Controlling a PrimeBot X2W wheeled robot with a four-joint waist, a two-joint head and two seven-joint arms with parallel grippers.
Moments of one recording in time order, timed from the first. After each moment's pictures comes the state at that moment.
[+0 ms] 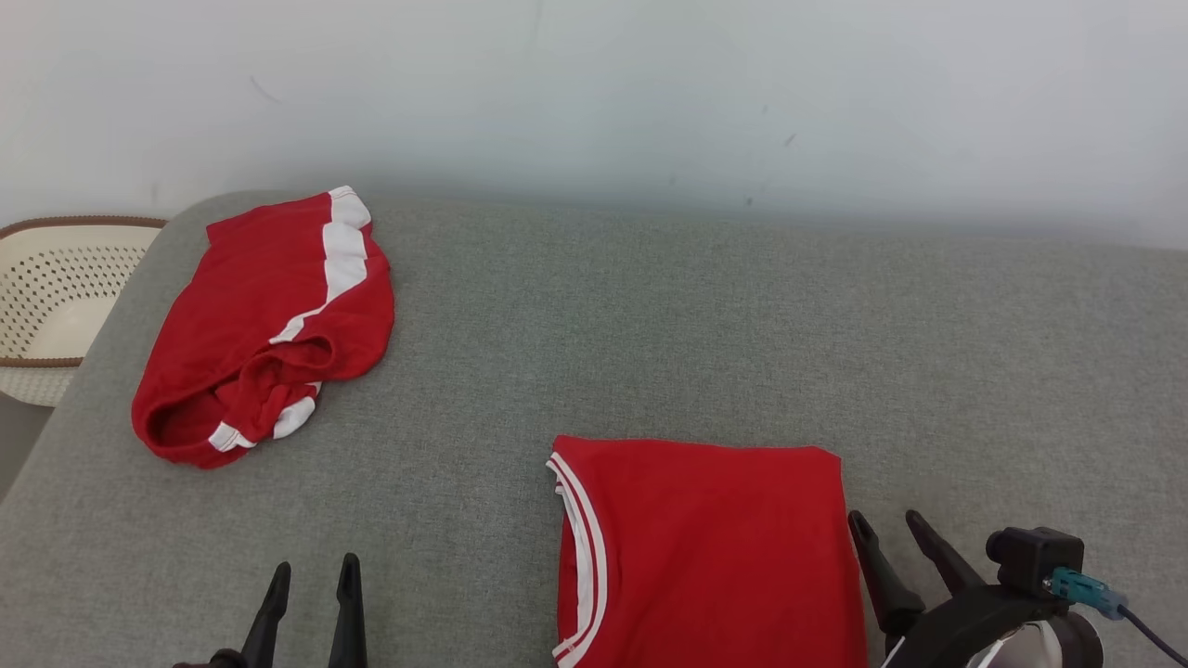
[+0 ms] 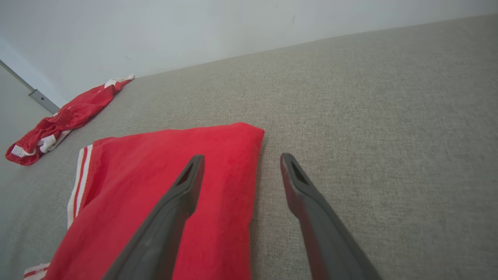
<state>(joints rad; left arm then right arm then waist) -0.04 0.05 -0.05 0.12 -0.28 -0.01 -0.26 -0.14 -0.27 0.35 0.28 0.51 0.13 -0.04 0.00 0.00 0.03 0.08</state>
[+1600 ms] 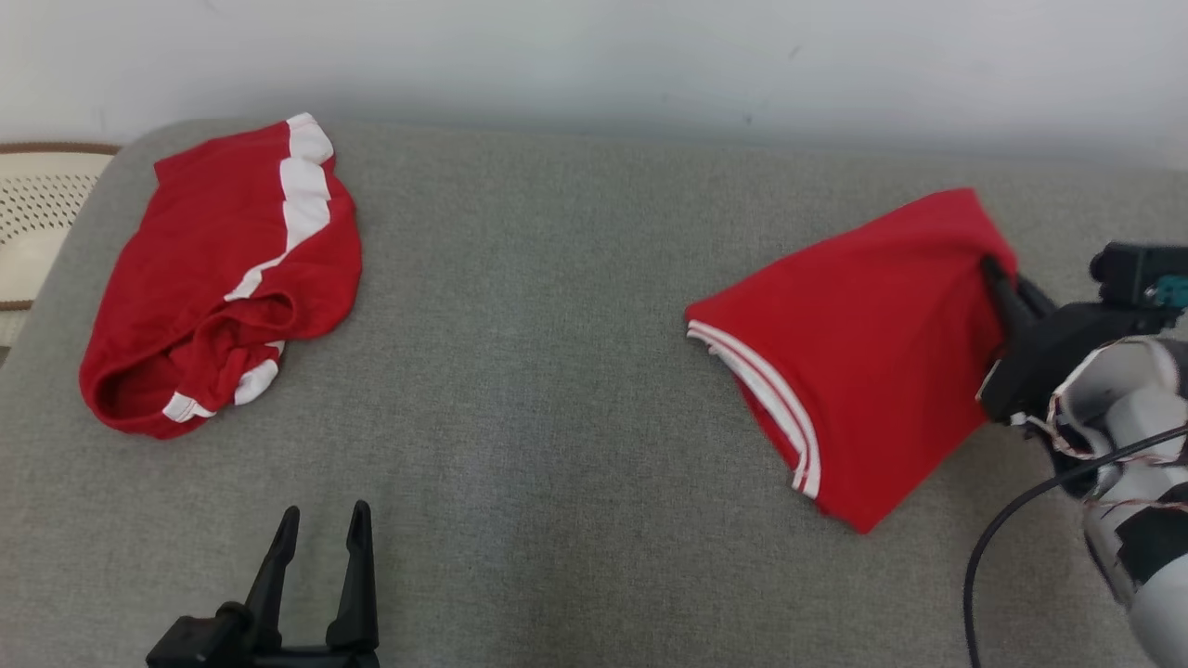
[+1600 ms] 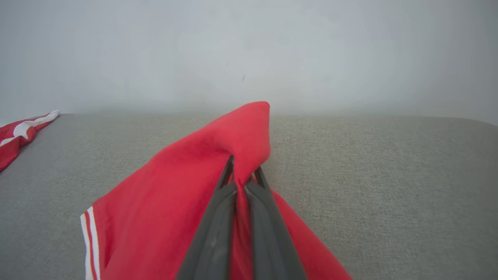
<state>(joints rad) -0.10 0.05 -0.06 0.10 -0.26 -0.01 -0.26 -0.71 -0.43 0.45 0.67 0.58 0.13 0.00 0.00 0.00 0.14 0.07</state>
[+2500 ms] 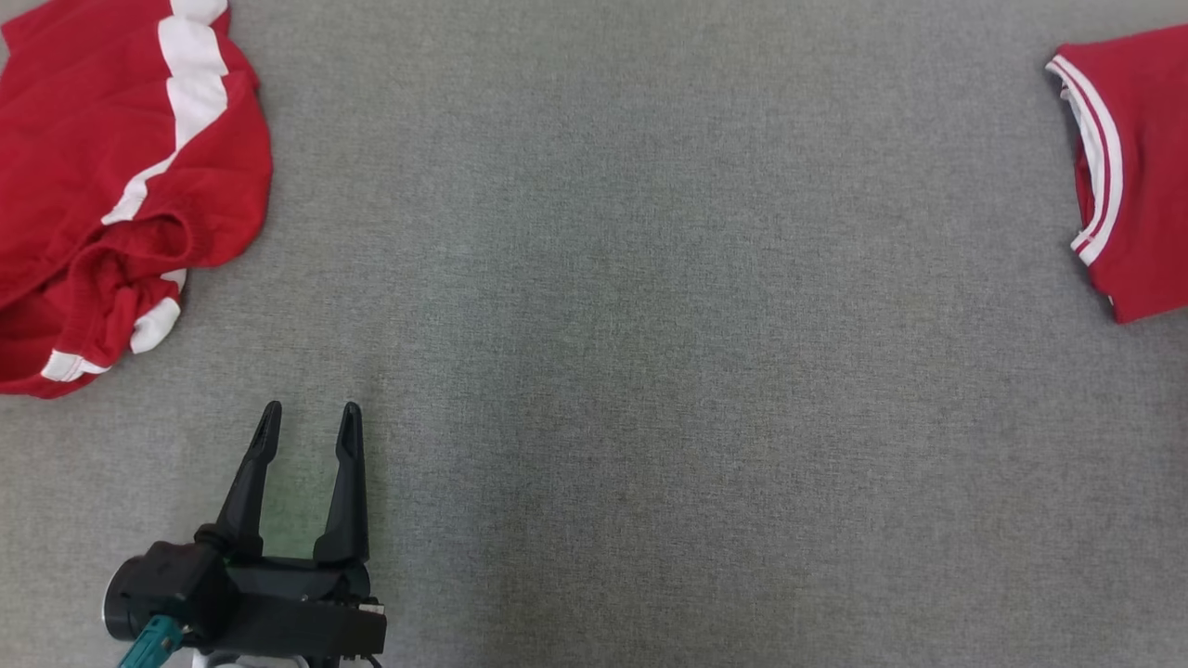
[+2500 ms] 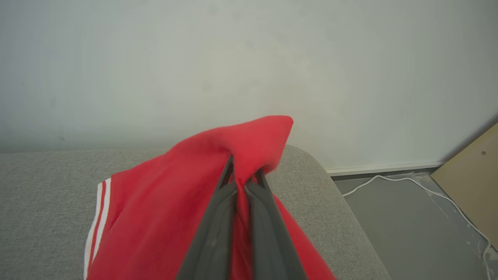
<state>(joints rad) -0.21 0.06 -0.05 -0.01 -0.19 -0.02 -0.26 -1.07 -0.79 0.47 0.98 0.60 0.13 -0.11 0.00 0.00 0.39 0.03</state>
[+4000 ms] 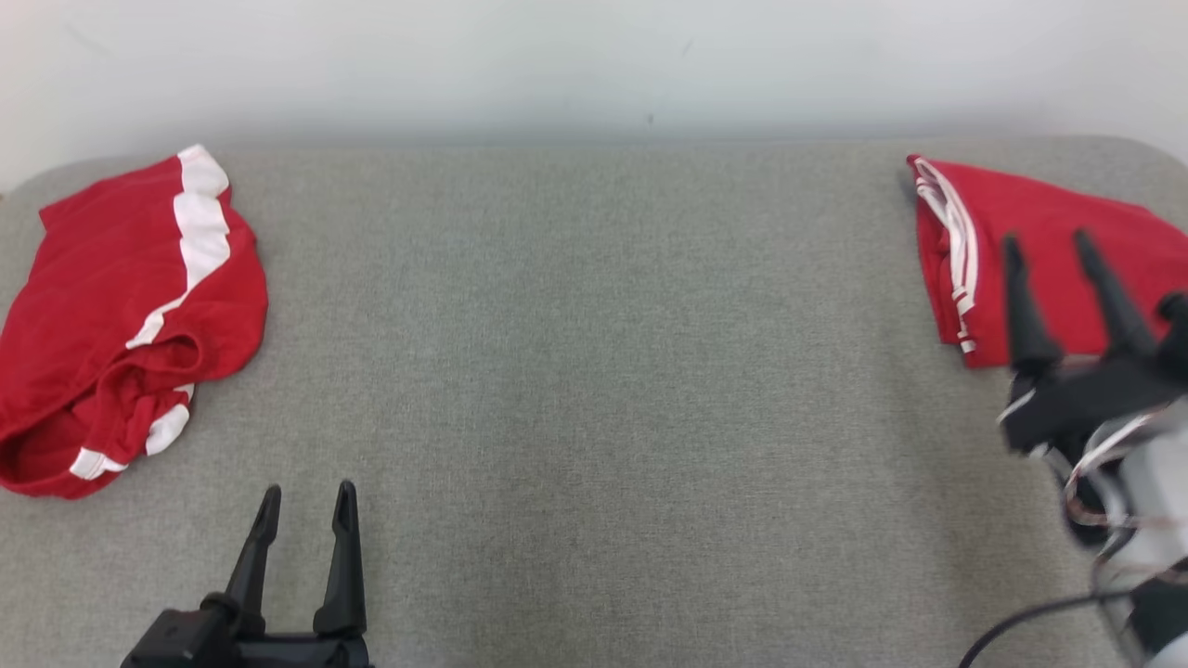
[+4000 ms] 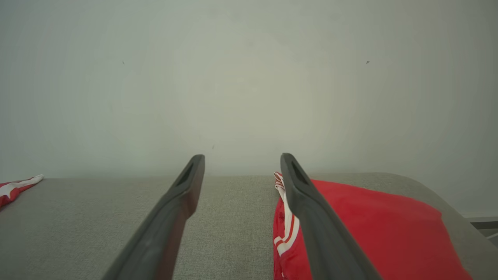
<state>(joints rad) -0.11 0.05 -0.04 0.02 -0.22 0.00 -0.26 -0.60 -0.48 0.36 0.48 0.53 0.13 -0.26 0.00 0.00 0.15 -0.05</state>
